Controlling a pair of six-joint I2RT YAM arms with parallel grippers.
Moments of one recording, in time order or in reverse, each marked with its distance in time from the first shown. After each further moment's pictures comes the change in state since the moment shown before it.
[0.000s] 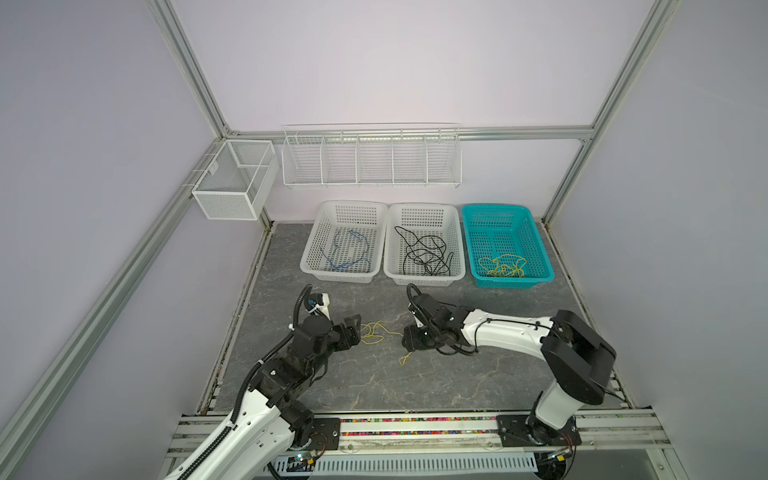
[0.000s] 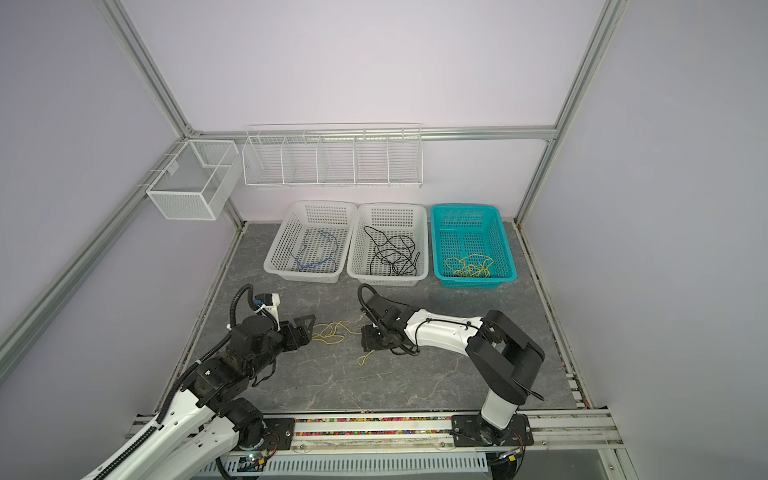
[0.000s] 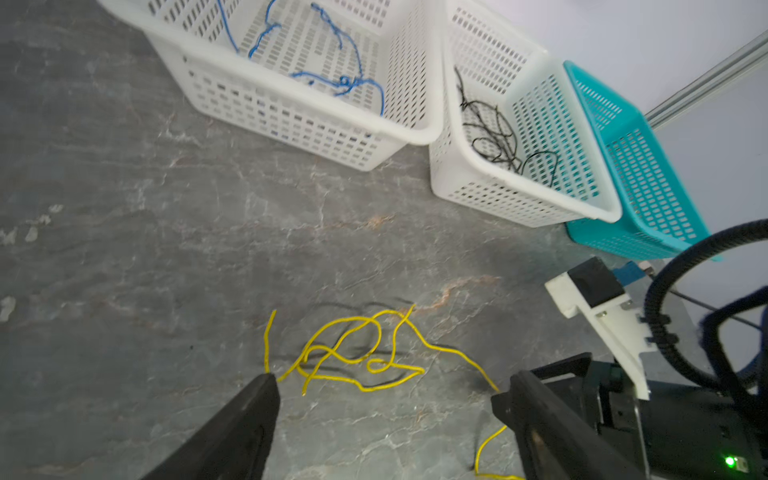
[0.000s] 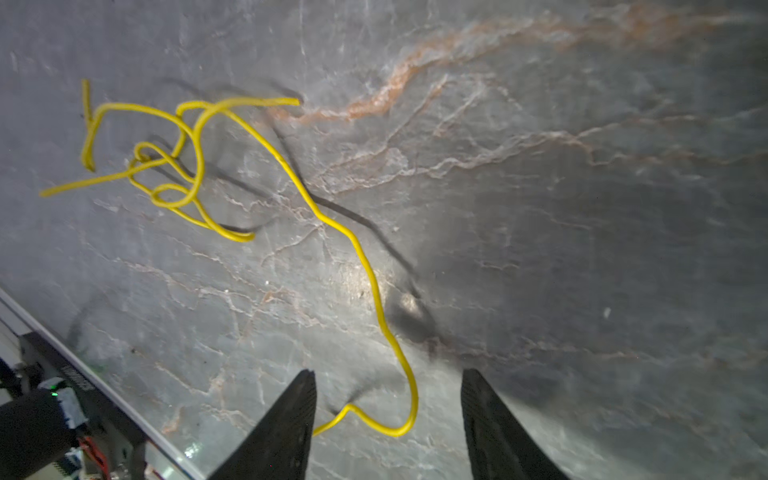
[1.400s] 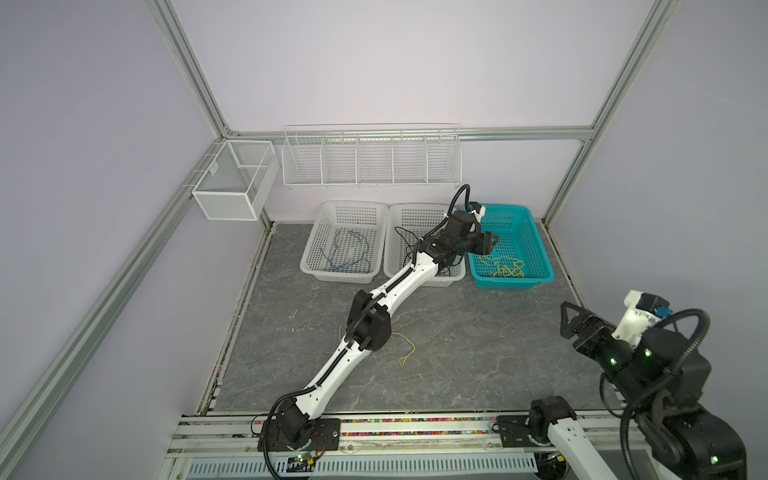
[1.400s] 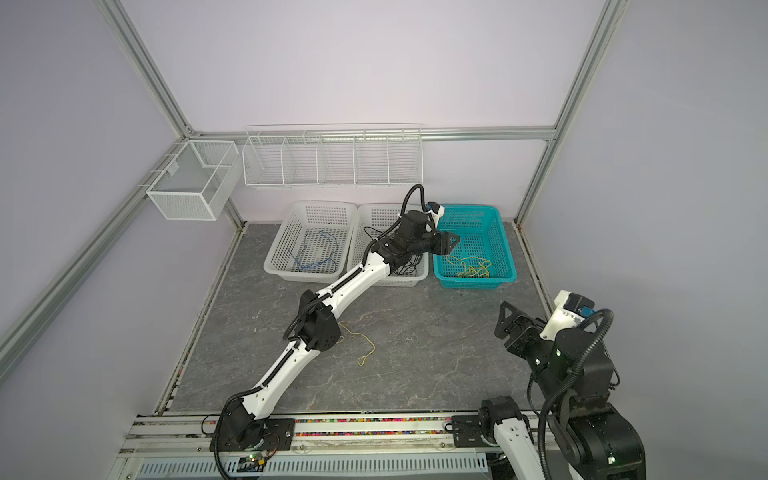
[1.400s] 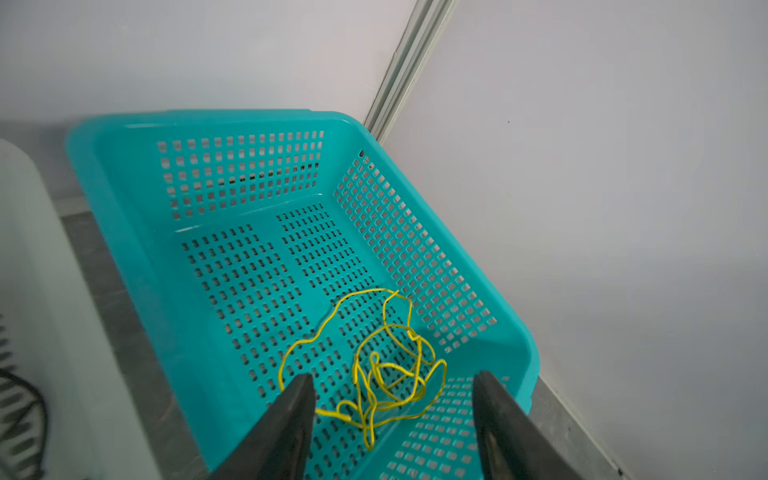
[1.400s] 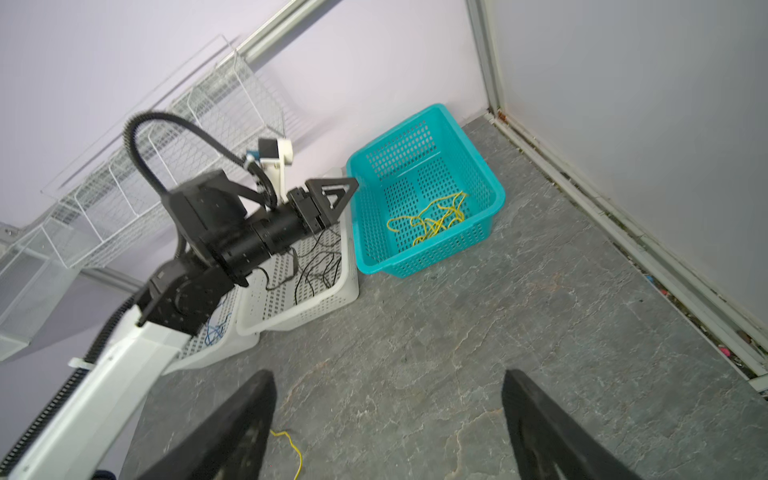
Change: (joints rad) left arm -0.239 2.012 2.190 0.063 0.365 0.266; right arm -0.770 -1.218 0.225 -0.750 0.235 -0.158
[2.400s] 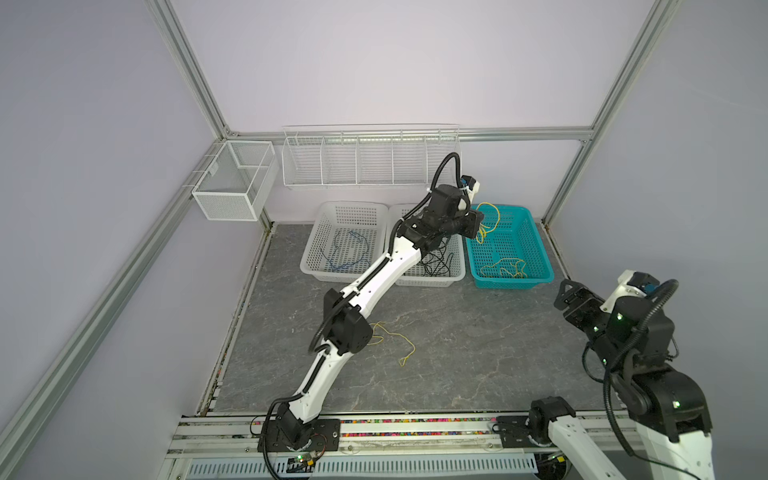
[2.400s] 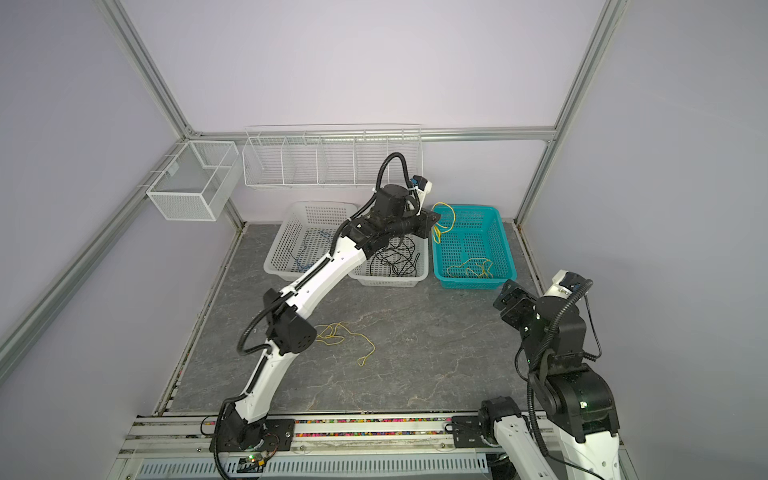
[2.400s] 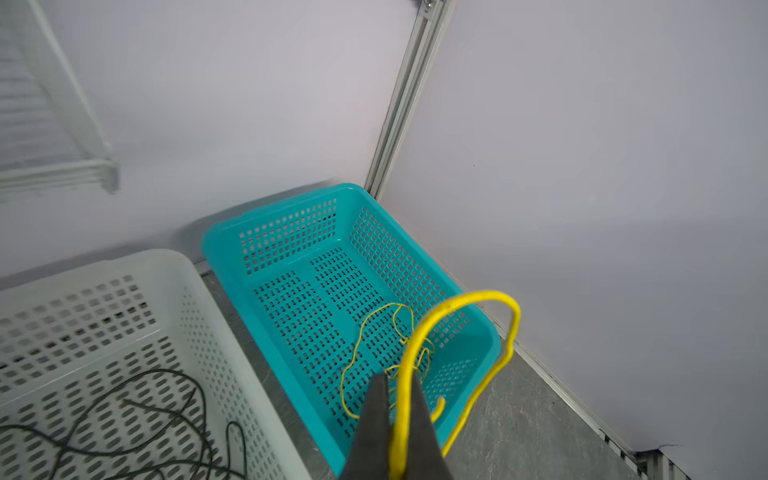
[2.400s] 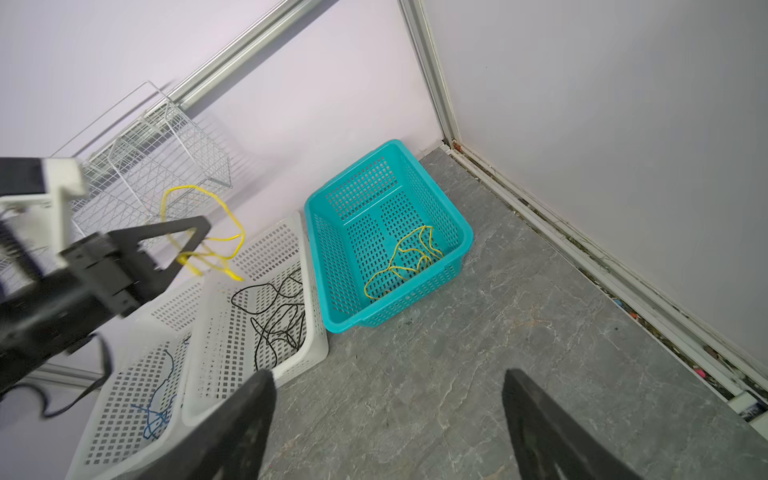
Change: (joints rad) left arm 0.027 -0.116 0.051 -0.121 0.029 0.114; right arm 0.000 0.057 -0.067 0.151 0.214 0.043
